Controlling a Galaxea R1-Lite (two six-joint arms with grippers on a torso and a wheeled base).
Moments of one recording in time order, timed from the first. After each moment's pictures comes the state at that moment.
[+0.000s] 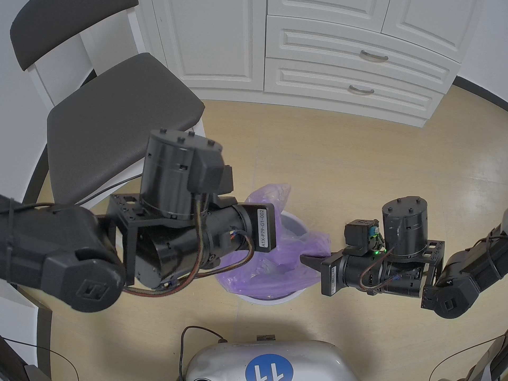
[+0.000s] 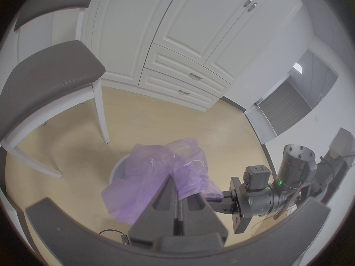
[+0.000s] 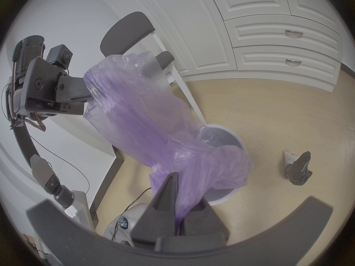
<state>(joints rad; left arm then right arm) -0.83 1.74 -1.01 -0.34 0.18 -0.39 0.66 1.81 -0.63 -0.79 0.11 0.19</state>
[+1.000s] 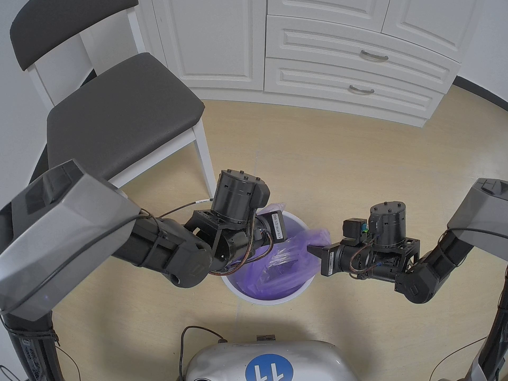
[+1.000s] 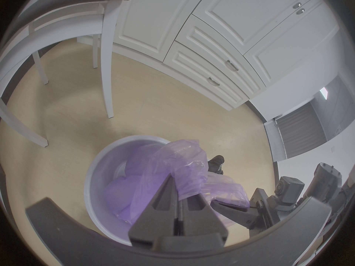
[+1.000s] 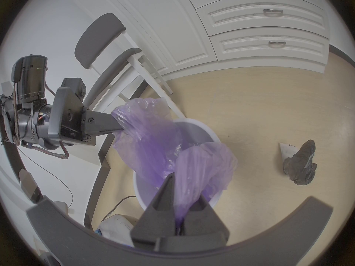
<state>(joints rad) -0.71 2.16 -1.23 -0.47 0.15 -0.59 0.48 2.09 -0.71 -0.98 0.20 0.21</state>
